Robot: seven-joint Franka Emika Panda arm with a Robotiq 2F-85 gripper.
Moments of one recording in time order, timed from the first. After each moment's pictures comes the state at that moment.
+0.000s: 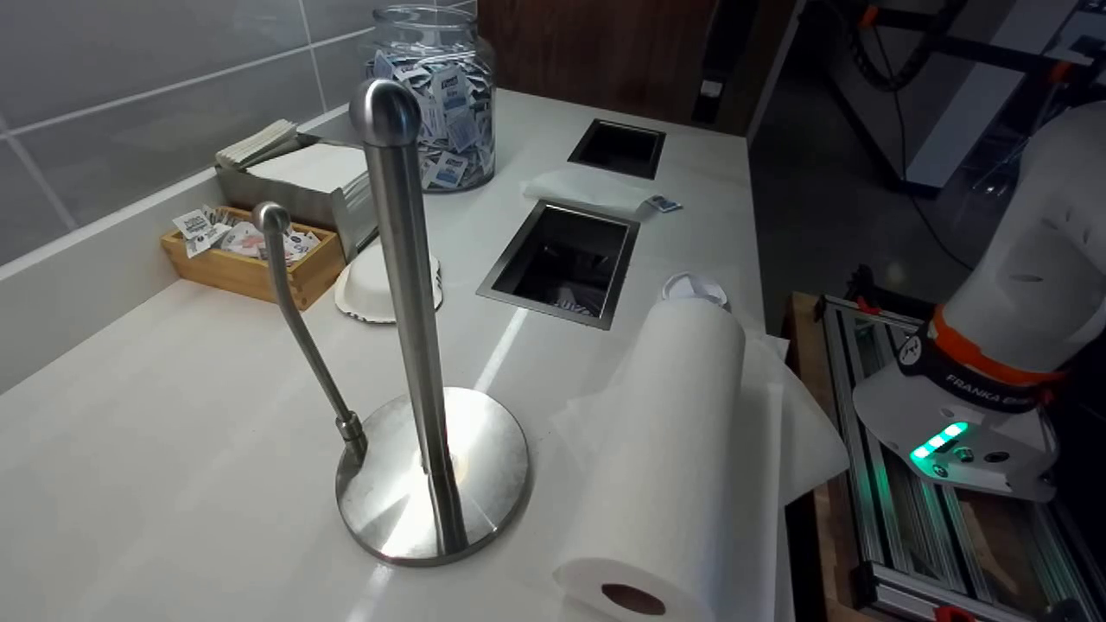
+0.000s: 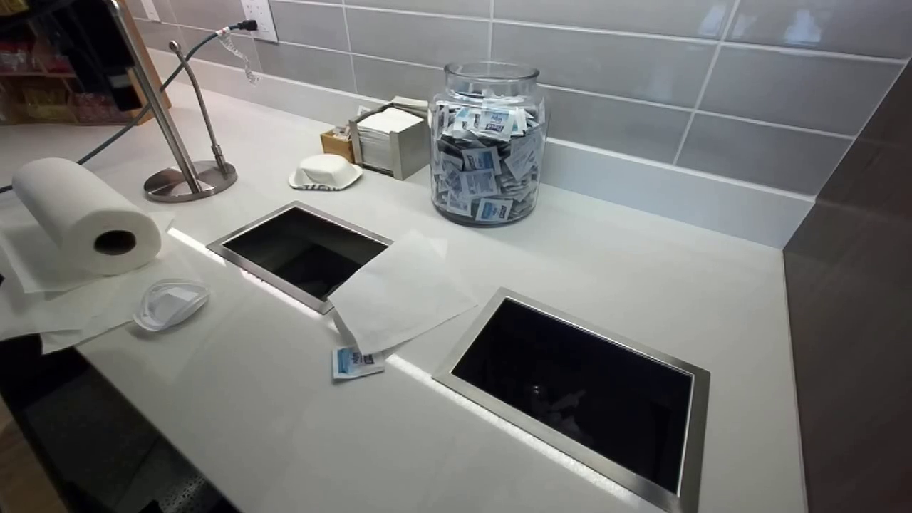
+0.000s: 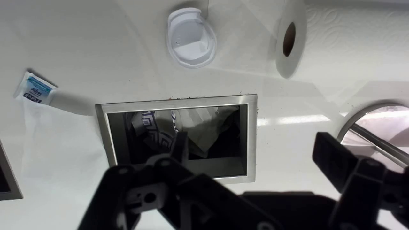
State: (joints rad) arm -0.01 -0.61 0.00 -2.49 0.02 1.90 -0.03
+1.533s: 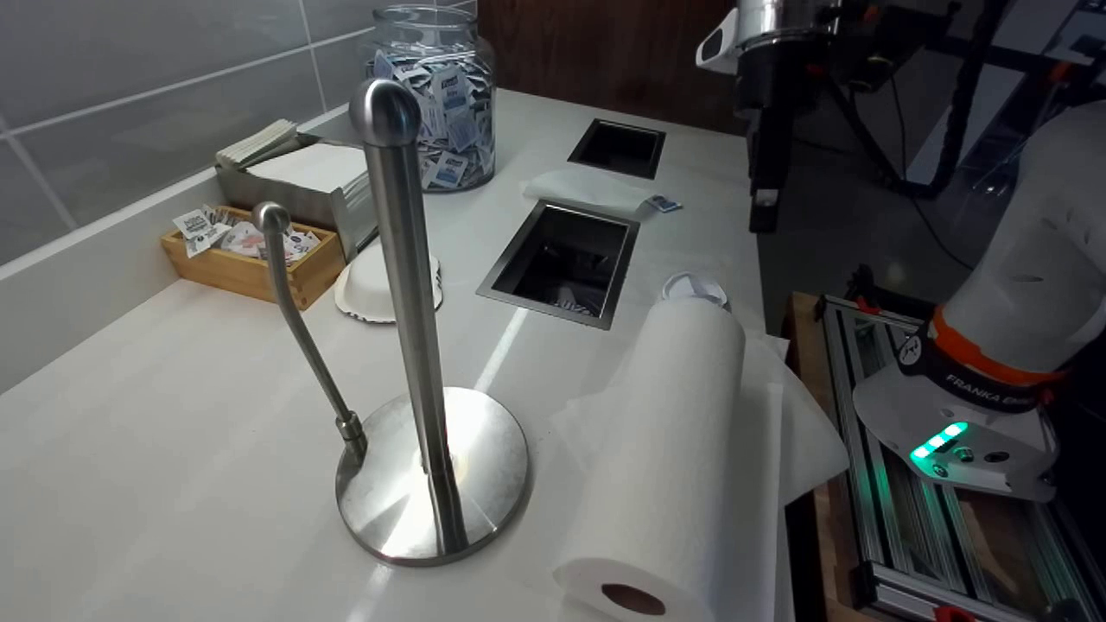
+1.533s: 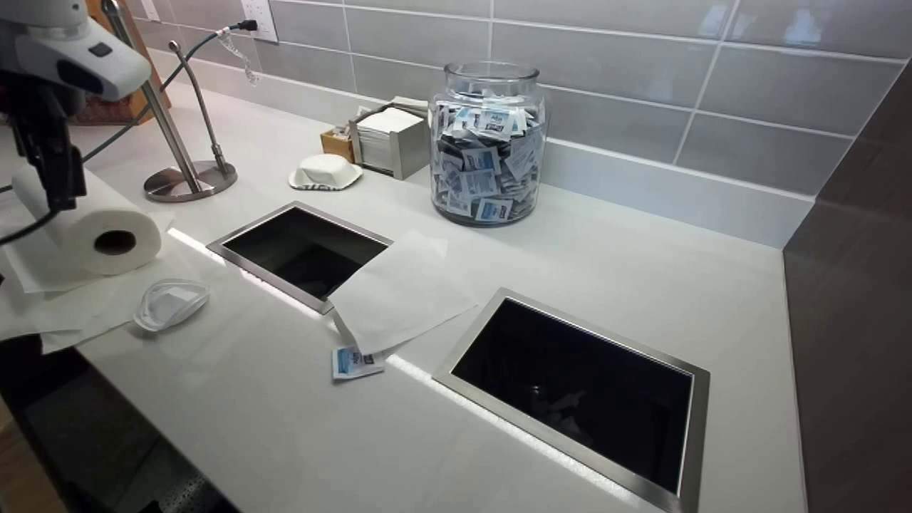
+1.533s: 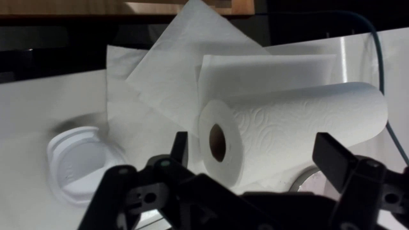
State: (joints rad) arm 0.00 -0.60 -0.15 -2.73 0.38 1.84 -0.21
